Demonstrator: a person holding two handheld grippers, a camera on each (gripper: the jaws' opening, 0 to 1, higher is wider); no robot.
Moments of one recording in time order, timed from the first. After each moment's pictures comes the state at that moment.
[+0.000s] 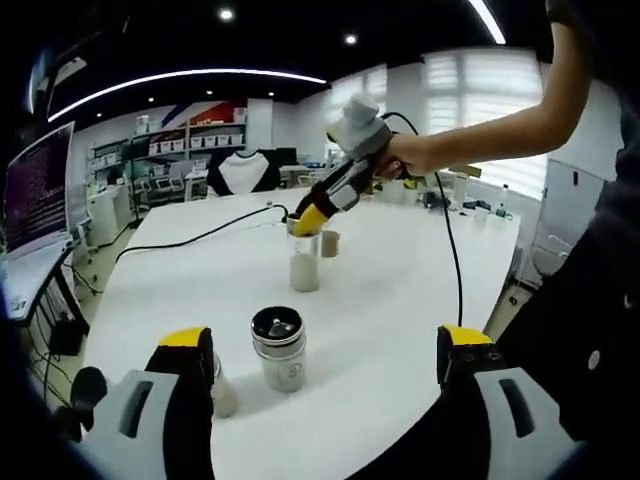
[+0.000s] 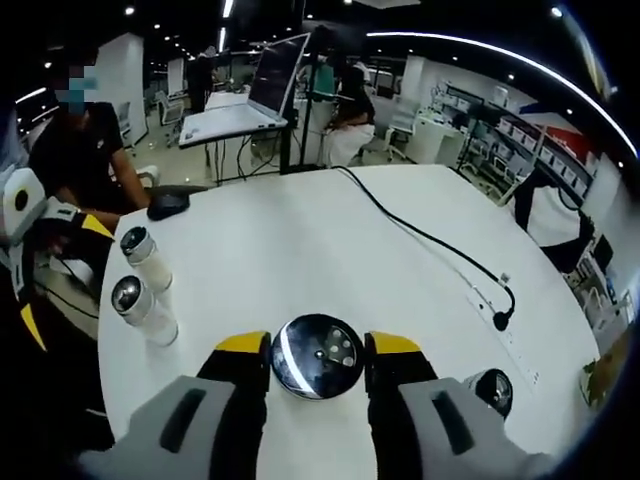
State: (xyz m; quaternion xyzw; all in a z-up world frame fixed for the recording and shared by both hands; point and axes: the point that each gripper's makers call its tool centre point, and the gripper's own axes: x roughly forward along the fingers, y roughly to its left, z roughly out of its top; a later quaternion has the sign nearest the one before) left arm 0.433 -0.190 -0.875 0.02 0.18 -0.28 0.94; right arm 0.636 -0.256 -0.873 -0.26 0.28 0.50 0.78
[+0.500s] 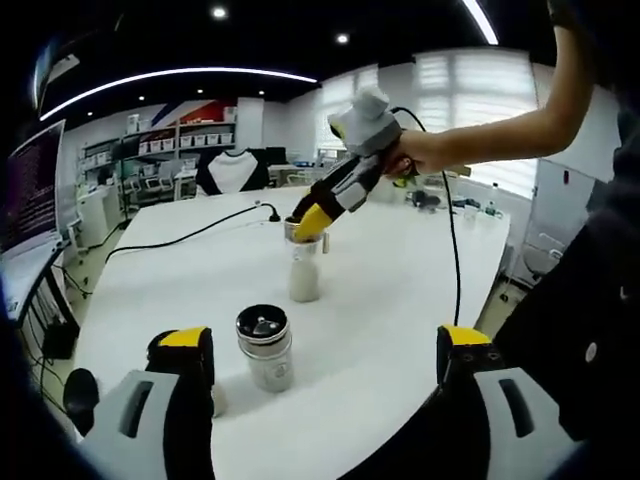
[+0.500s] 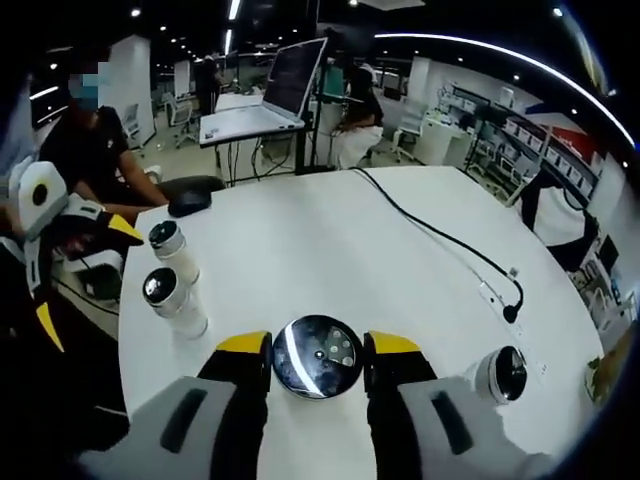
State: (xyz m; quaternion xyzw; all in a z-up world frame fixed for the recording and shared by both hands) left arm 0.427 -0.203 -0.873 0.02 0.19 -0.30 0.94; right arm 0.587 -0.258 -0.870 -0.25 0.28 0.52 0.77
